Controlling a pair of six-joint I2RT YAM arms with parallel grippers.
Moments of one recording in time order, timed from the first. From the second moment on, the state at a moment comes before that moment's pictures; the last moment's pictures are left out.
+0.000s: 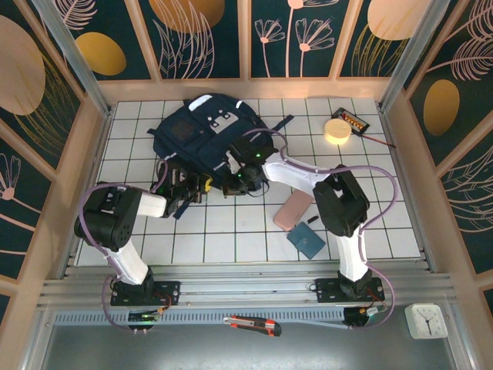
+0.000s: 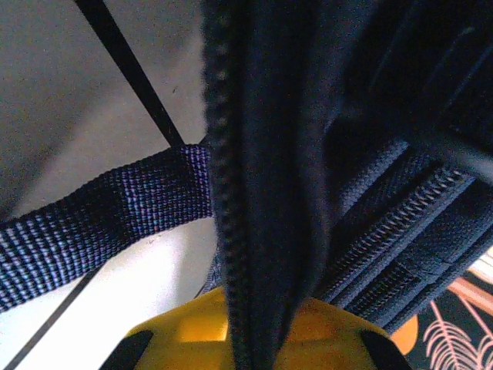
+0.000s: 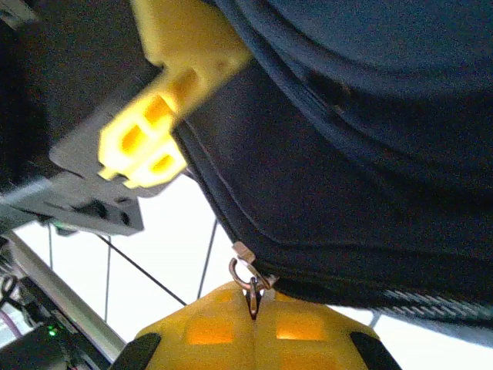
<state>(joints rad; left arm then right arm) -0.25 1.74 0.58 0.56 0.50 -1.64 0.78 1.99 1.50 -0.64 -0.41 0.55</state>
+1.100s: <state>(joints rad) -0.17 1.65 0.62 0.32 0.54 -1.42 0.65 1.87 1.40 -0.67 -0.58 0.22</state>
